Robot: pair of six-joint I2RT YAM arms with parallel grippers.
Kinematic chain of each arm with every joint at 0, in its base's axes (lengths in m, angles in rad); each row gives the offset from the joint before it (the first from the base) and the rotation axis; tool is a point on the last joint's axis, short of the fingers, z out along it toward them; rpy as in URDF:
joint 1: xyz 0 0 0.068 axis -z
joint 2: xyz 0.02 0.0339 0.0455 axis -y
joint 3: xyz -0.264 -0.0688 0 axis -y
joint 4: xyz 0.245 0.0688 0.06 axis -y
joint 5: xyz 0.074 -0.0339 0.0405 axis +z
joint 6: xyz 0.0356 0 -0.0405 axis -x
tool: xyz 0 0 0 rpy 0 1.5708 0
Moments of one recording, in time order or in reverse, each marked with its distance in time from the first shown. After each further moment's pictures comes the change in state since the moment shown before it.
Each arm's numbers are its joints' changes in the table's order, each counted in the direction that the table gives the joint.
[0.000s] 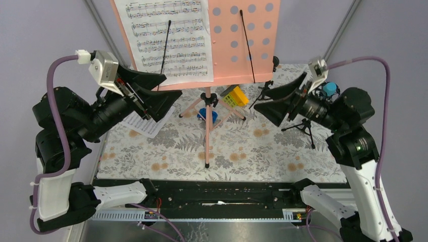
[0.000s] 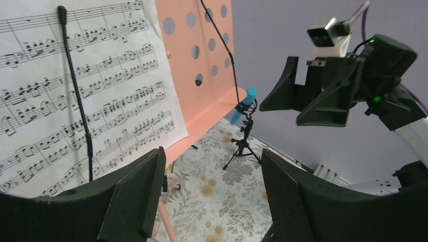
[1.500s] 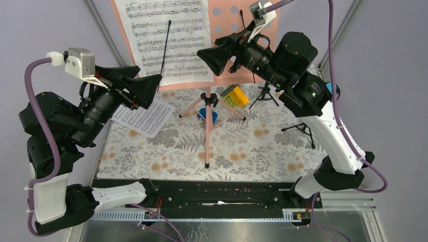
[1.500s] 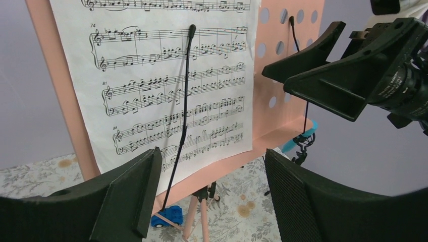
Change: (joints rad) left arm 0.008 0.020 0.018 0.000 0.341 -0.024; right arm -0.477 -0.691 0.831 -0.012 -0.525 0.182
